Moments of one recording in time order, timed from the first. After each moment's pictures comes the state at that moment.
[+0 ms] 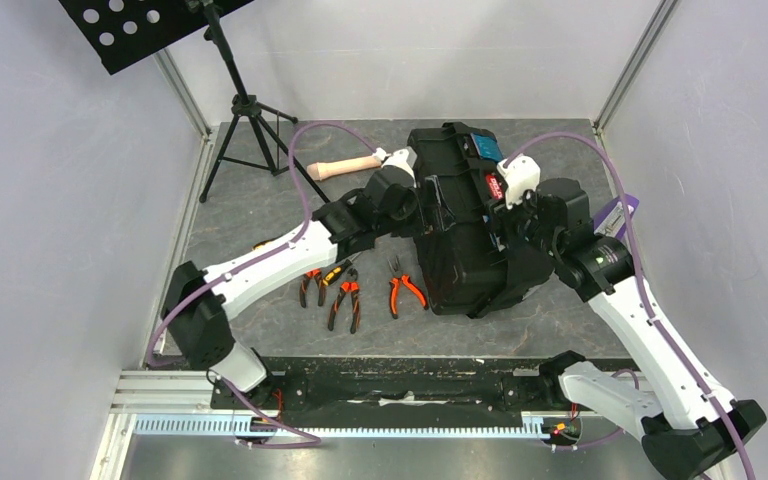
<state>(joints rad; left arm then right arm) -0.88 1.54 1.35 -0.33 -0.08 -0.81 0.43 0.96 1.07 -0.63 0.01 -0.13</state>
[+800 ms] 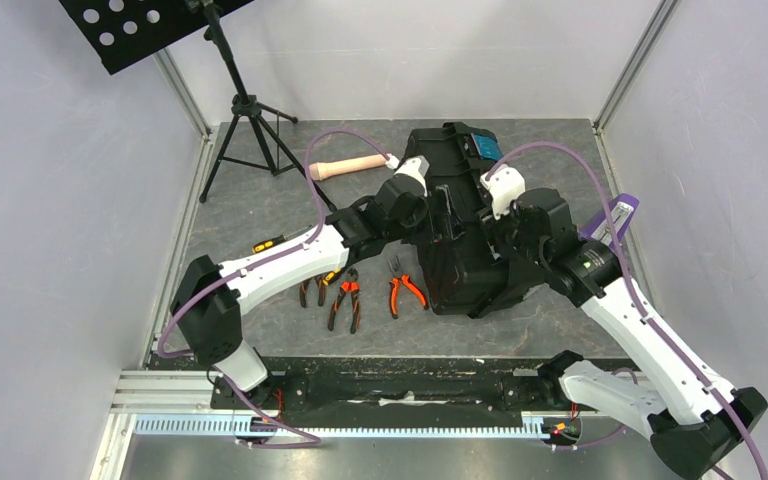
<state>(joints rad) -0.90 1.62 1.32 -0.26 -0.05 -0.81 0.53 0.96 1.02 -0.63 0.12 -0.14</state>
